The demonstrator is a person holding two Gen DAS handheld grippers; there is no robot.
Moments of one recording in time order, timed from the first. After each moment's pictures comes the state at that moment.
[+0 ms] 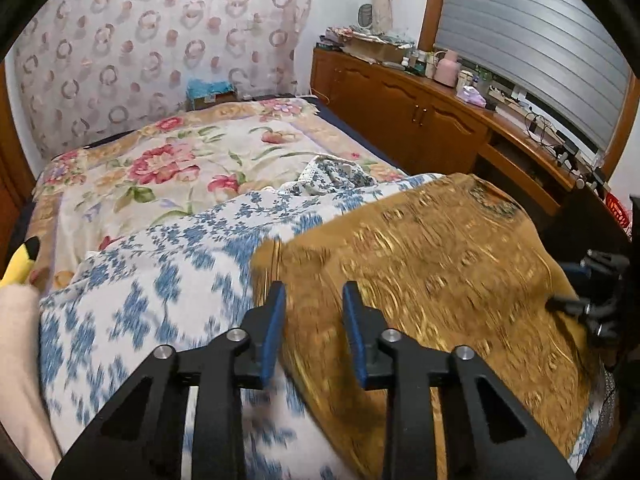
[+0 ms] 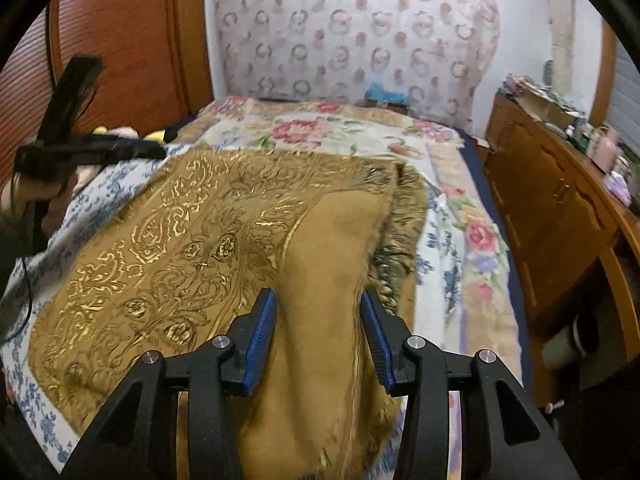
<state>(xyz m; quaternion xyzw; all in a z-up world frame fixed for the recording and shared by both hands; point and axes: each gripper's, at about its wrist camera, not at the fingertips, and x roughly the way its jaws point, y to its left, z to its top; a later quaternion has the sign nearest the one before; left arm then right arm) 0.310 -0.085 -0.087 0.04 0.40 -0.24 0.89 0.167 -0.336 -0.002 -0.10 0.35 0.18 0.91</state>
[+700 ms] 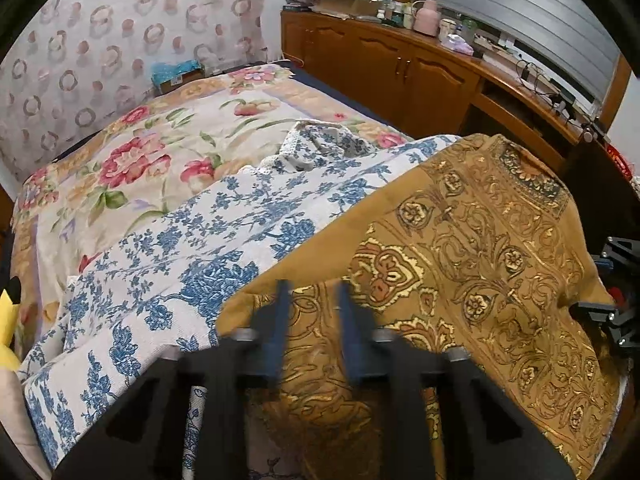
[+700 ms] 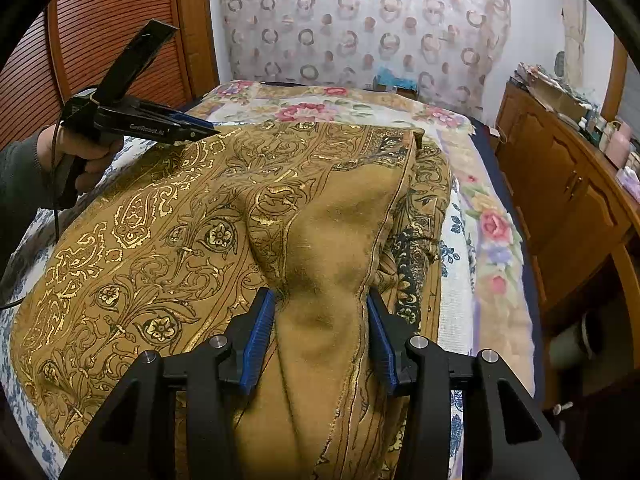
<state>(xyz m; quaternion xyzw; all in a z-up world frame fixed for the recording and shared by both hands) 0.357 -0.126 -0.111 0.11 0.45 -0.27 0.85 0.190 -0.336 -0.013 -0.10 0.37 0.19 0.91</state>
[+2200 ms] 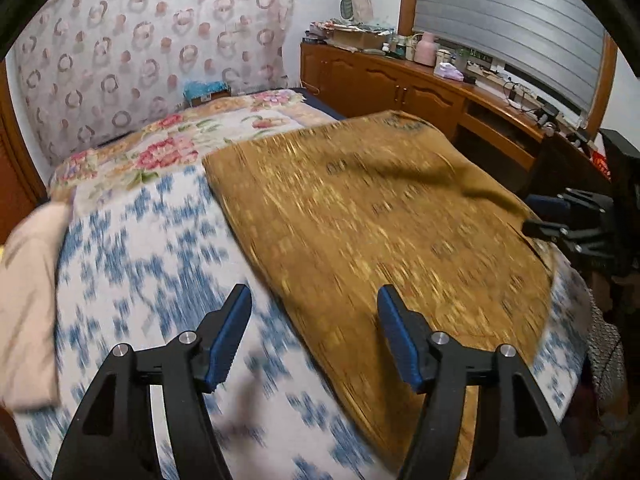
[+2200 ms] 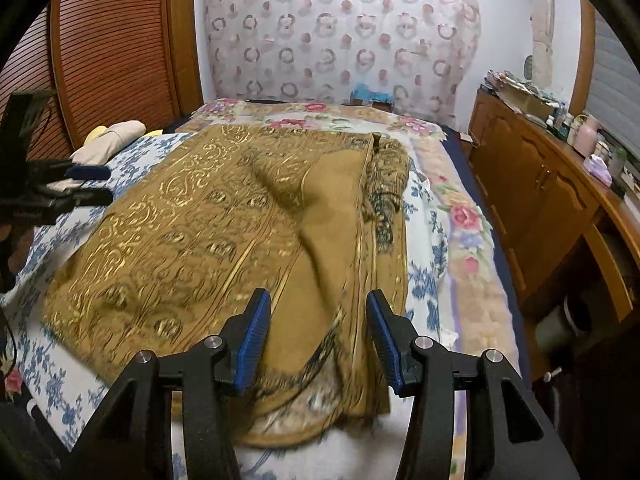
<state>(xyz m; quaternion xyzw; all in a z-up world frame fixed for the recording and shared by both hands) 0.155 -0.083 -0.089 0.07 0.40 -0.23 0.89 0.097 -0.338 -0.003 -0.09 0.34 0.15 0.92</state>
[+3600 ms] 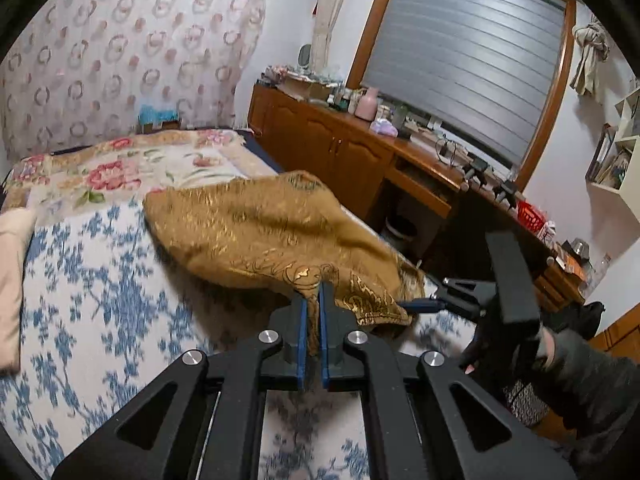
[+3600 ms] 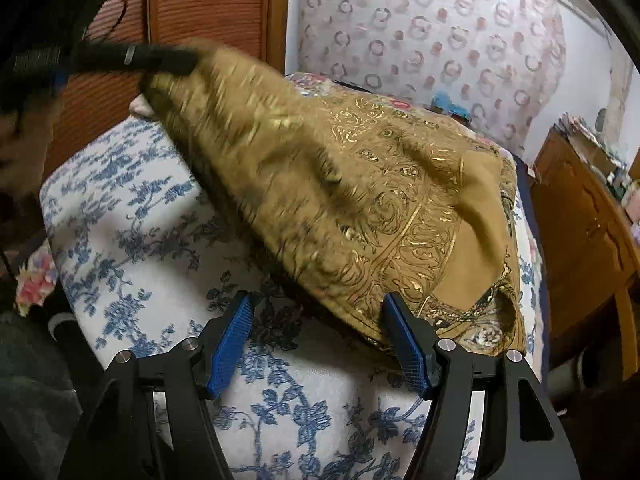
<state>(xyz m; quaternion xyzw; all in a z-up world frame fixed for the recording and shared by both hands) 0.092 -0.091 -0.021 -0.03 0.33 -0.34 0.88 0.055 -0.296 -0.017 -0.19 0.35 0.26 0.88</state>
